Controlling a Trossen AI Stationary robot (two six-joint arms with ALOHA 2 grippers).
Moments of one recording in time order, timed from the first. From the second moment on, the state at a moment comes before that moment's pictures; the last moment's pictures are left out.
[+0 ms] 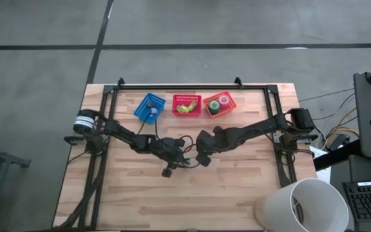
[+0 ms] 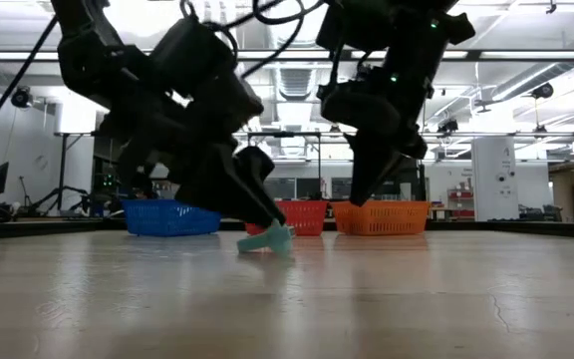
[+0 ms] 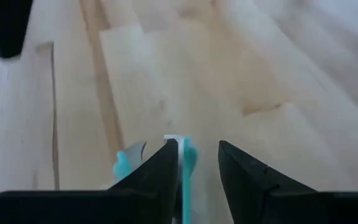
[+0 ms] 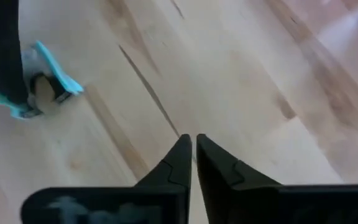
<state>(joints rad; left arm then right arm) -0.10 1.78 0.72 0.49 0.22 0.16 0.12 1.80 1.16 -0.58 0.26 0.68</state>
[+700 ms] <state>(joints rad) -0.10 1.80 0.72 0.50 0.16 0.17 0.13 1.65 1.04 -0.58 0.34 0.76</state>
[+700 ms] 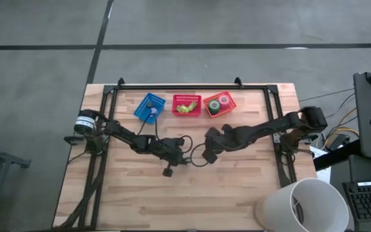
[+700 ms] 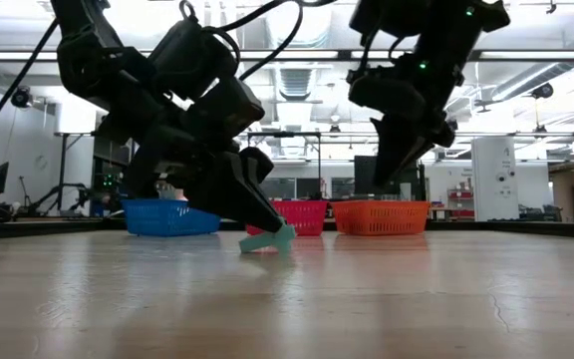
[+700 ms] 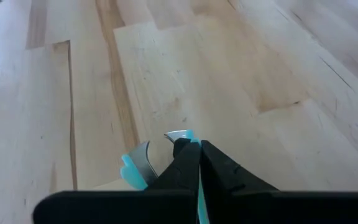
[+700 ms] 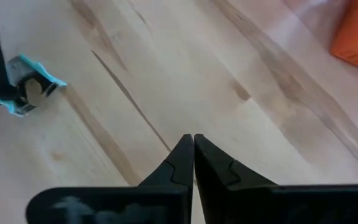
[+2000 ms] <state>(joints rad) 0.03 1.34 0.58 0.16 -0.37 0.30 0.18 1.51 0.91 -0.53 0.45 0.86</state>
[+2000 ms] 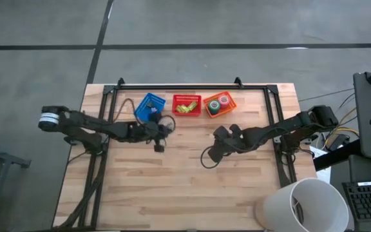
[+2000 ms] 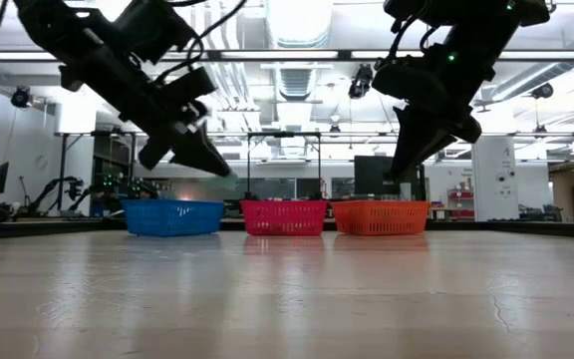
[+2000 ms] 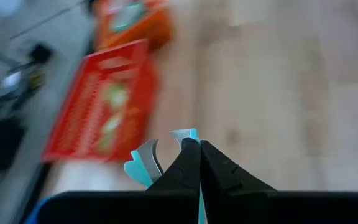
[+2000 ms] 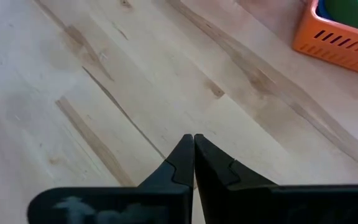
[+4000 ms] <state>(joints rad) 0.24 0.88 0.11 0.69 0.27 -0.07 0.10 0.95 0.20 0.46 0.31 0.27</state>
